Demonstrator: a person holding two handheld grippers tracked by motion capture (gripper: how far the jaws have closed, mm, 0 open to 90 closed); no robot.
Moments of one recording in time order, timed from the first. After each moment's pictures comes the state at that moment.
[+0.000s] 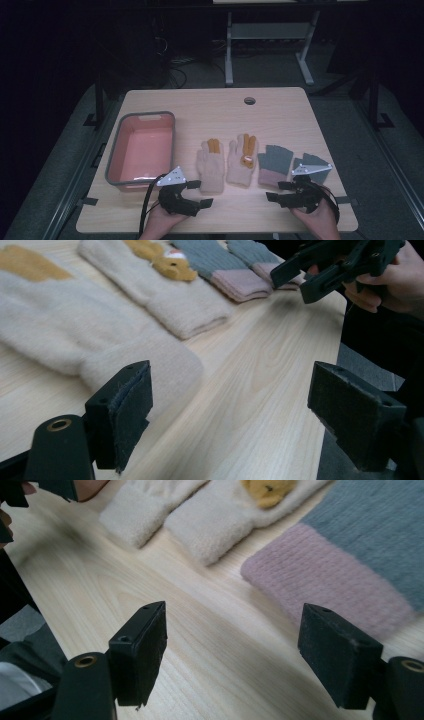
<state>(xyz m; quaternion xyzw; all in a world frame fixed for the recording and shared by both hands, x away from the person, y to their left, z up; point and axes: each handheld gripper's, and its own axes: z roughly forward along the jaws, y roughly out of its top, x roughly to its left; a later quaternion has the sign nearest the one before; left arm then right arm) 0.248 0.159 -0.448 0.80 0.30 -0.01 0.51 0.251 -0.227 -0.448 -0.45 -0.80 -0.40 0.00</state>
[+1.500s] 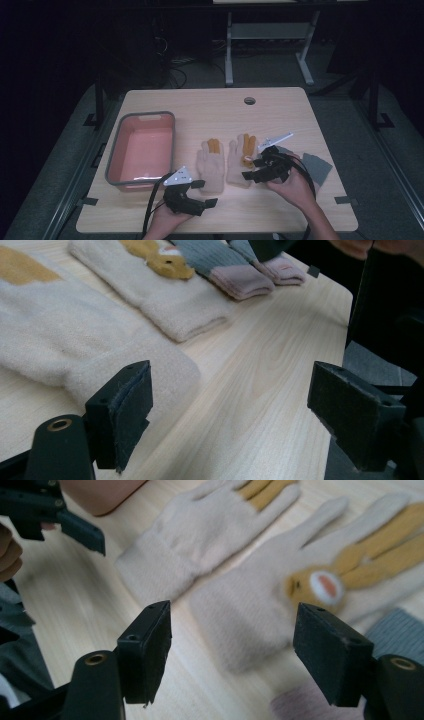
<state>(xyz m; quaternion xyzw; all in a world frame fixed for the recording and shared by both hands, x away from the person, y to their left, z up) 0.250 0.147 -0.449 0.81 0.30 0.00 0.50 0.315 -0.155 -0.402 -0.38 -0.85 -0.35 0.00</state>
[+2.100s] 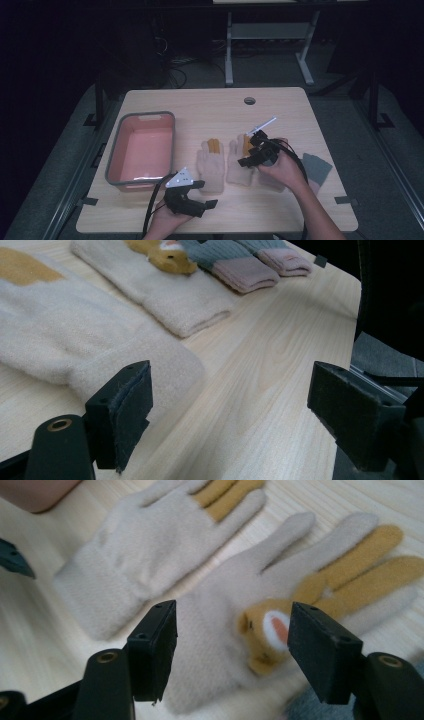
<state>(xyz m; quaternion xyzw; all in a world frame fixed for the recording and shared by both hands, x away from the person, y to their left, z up) 0.248 0.146 -0.450 0.82 0.29 0.01 0.49 0.366 -0.134 -0.404 -0.38 -0.88 -0.29 -0.02</state>
